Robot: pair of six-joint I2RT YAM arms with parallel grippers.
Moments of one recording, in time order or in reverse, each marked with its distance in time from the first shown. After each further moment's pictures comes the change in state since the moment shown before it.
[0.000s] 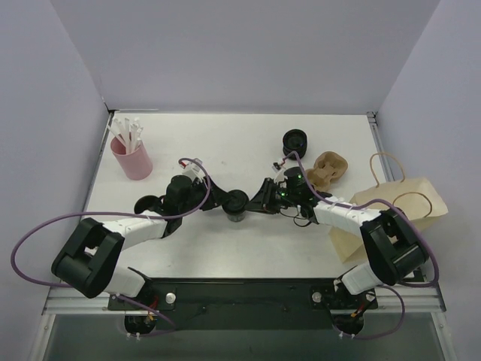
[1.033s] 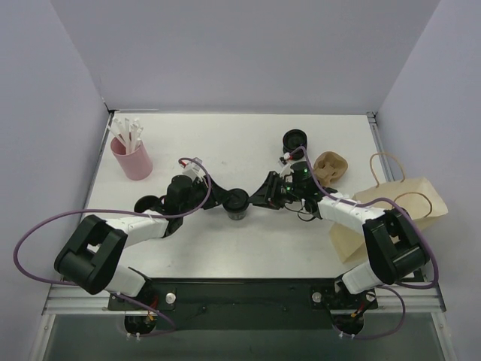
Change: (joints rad) left arm 0.001 0.034 -0.007 0.061 -0.012 -0.017; right arm -0.069 -0.003 0.027 -0.014 -0.055 0.004
